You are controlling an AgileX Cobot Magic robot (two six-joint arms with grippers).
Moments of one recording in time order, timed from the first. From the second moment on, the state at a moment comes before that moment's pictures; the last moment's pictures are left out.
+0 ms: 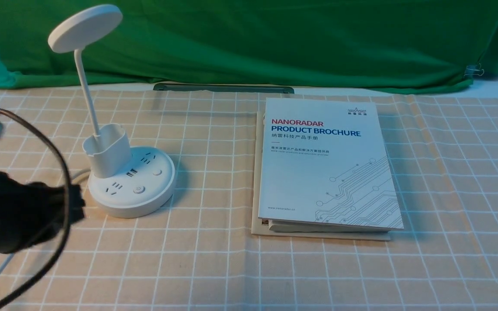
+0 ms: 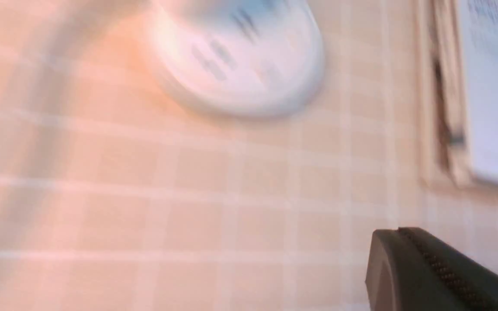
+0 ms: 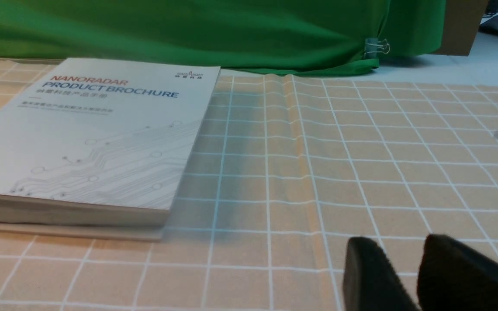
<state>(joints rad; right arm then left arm) 0.00 0.00 0.01 0.14 0.24 -0.15 -0.06 1.06 -0.62 -0.72 0.62 0.33</state>
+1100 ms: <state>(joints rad) 0.00 0.00 0.01 0.14 0.24 -0.15 -0.29 1.91 -1.34 -0.08 0.57 -0.10</state>
